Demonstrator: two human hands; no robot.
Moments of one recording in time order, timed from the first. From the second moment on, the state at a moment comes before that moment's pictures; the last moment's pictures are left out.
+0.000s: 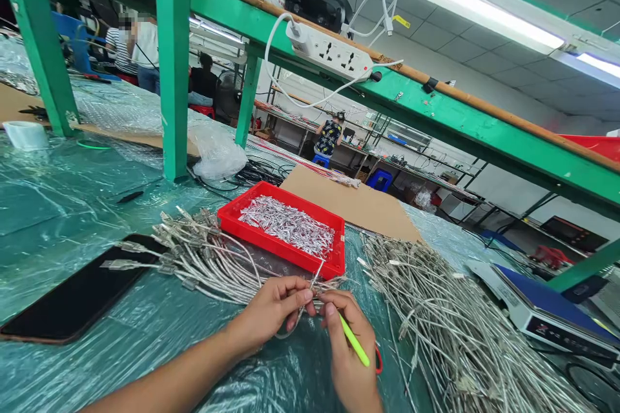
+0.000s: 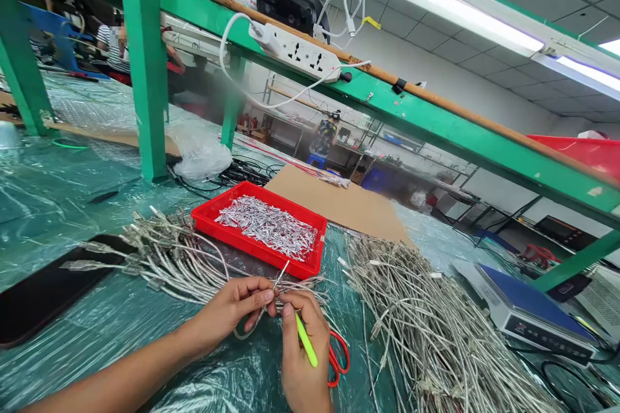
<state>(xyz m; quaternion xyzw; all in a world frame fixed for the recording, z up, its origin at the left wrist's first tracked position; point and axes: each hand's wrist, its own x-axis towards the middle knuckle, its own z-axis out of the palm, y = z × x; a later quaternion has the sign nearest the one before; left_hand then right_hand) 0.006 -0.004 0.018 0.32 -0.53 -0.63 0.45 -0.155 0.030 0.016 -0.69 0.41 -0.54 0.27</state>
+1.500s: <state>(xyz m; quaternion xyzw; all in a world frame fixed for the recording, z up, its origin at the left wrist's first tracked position) 0.006 -0.003 0.020 0.33 -0.56 -0.62 0.44 -0.156 0.034 0.016 -0.72 0.40 -0.54 0.16</state>
